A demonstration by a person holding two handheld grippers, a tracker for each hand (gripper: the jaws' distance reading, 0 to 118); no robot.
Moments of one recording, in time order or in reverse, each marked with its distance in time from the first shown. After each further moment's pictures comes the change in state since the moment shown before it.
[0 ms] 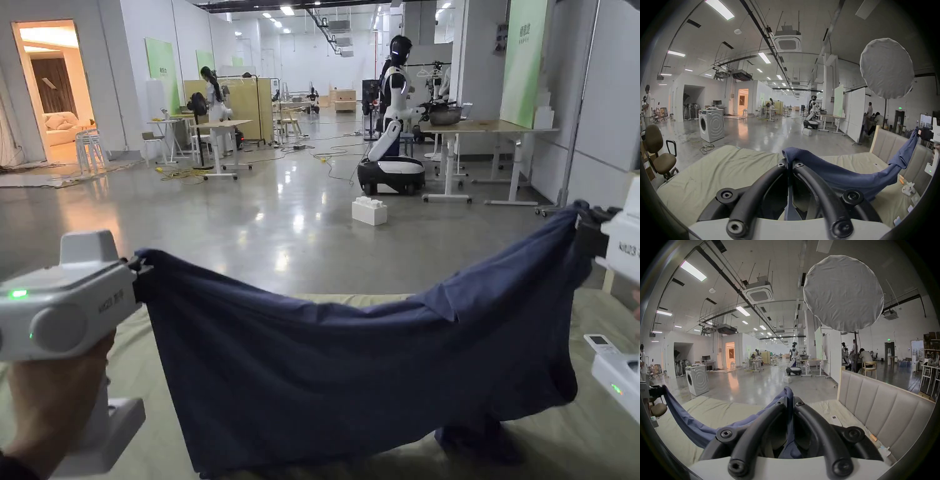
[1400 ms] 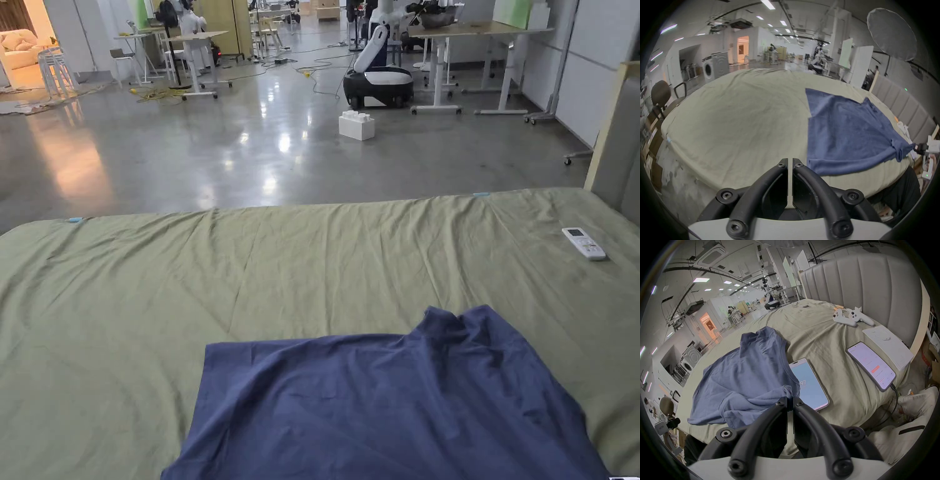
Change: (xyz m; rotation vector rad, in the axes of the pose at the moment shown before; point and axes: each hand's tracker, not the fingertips) left arm -0.117 -0.301 0.246 -0.548 0.020 0.066; right arm 0.053 -0.287 0.279 -0.682 -0.091 -0.347
